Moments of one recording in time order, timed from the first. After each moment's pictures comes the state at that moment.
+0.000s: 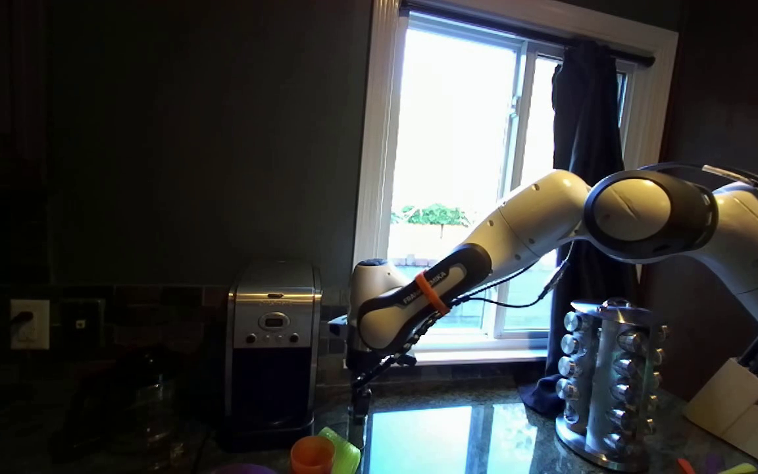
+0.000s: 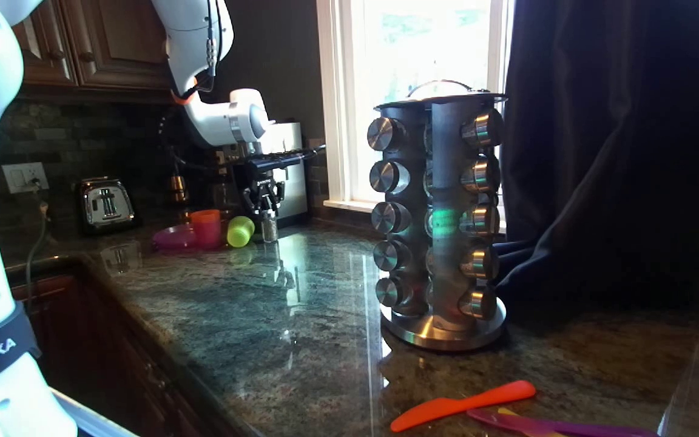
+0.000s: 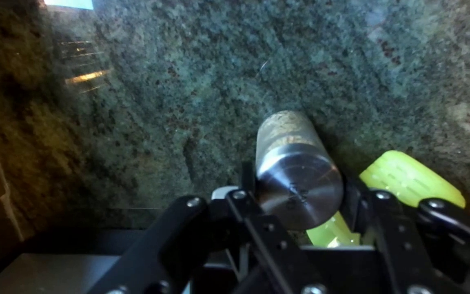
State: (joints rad) arm 0.20 0.70 0.18 -1.62 -0.28 2.40 -0.71
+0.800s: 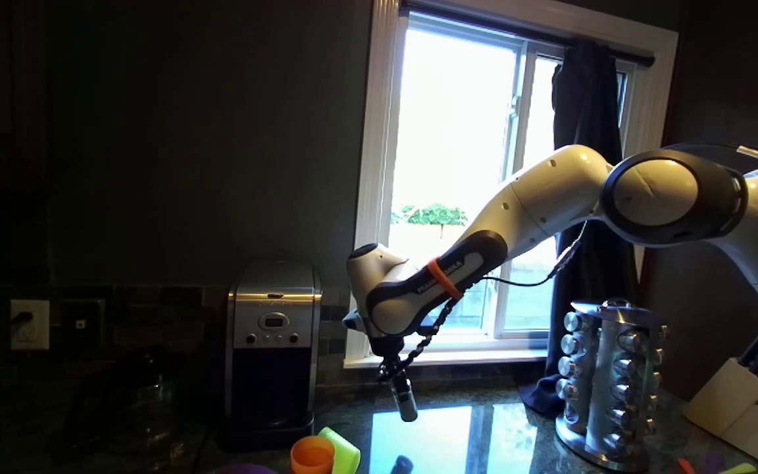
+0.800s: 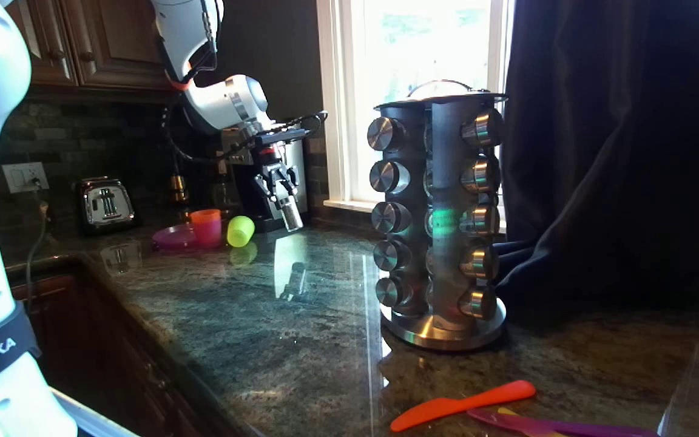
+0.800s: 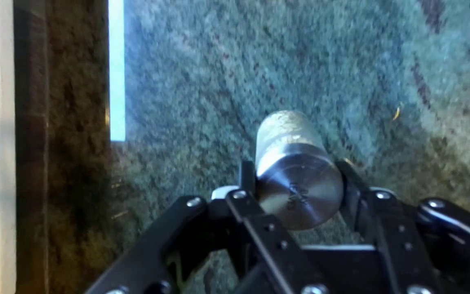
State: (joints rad) arm 0.26 0.60 0.10 -1.62 -0.52 2.07 -0.63
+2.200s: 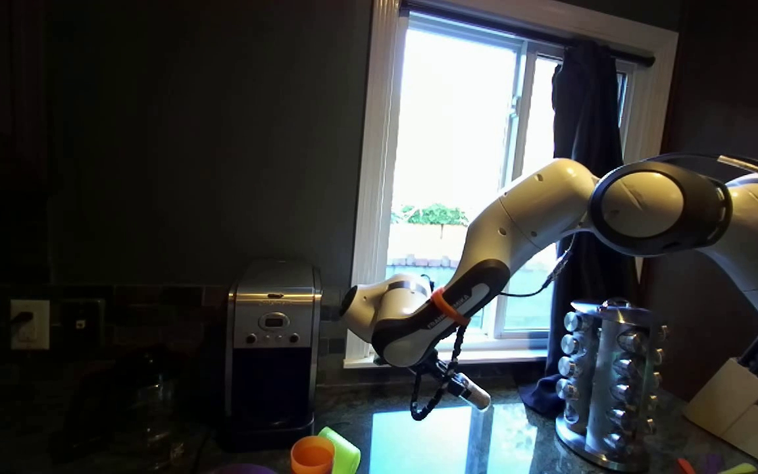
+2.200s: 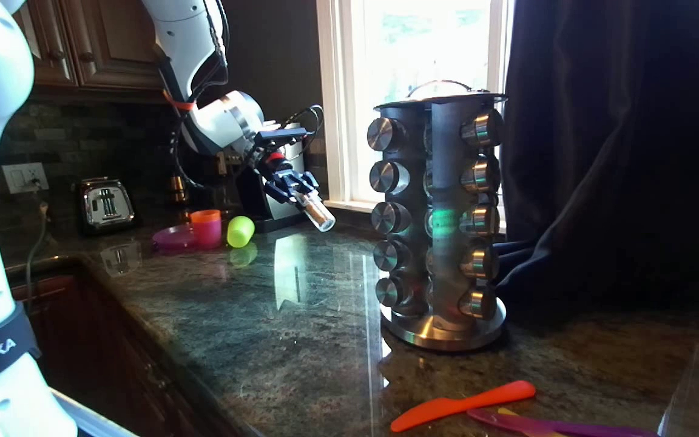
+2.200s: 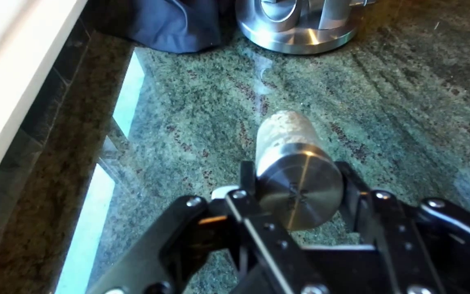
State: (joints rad) arm 0.28 0.66 0.10 -1.63 -0.82 1.61 -0.56
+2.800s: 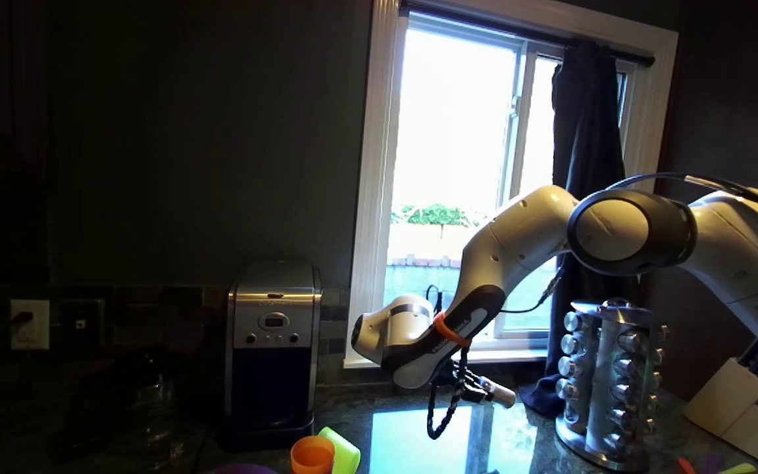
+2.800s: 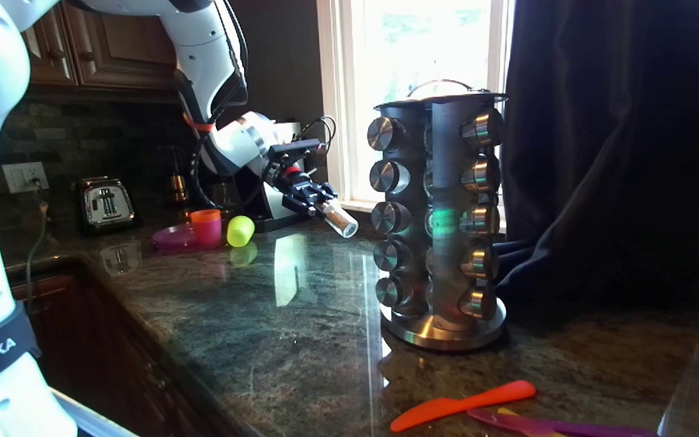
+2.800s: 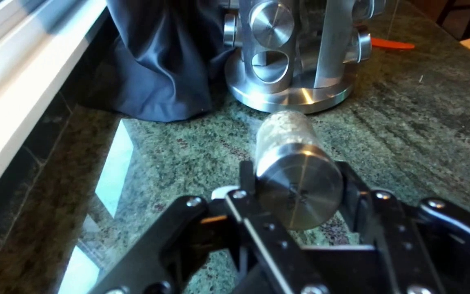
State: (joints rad) arm 0.24 0.76 0.08 -1.58 -0.92 1.48 -0.49
